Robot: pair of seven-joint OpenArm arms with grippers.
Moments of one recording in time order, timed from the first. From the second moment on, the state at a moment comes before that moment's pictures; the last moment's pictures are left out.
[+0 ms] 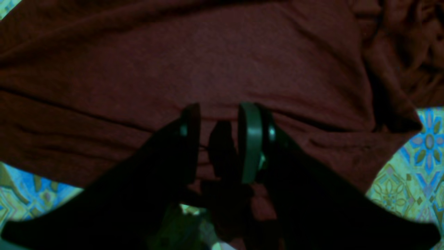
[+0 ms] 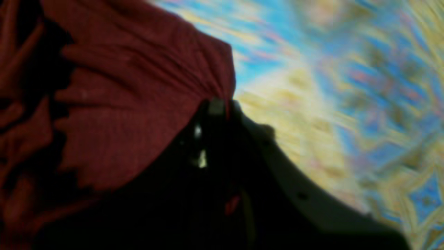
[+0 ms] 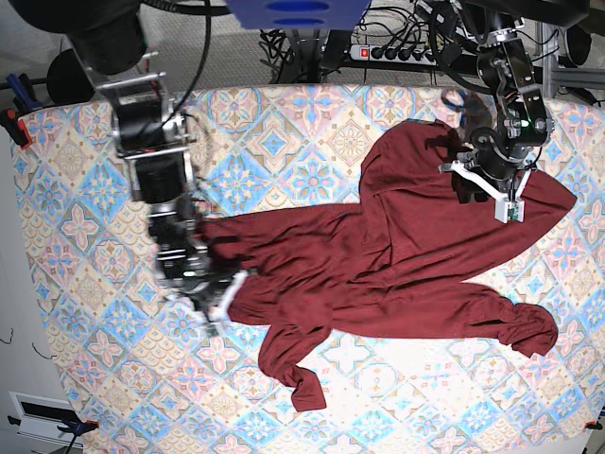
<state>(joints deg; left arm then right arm) 13.5 -10.6 -23.7 101.8 -24.8 -17.9 52.6 33.2 6.7 -9.2 37.6 1.2 15.1 -26.1</state>
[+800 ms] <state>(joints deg) 9.4 -15.1 -23.8 101.7 -24.4 -18.0 52.6 36.5 19.9 -1.9 36.4 -0.1 15.0 -26.8</state>
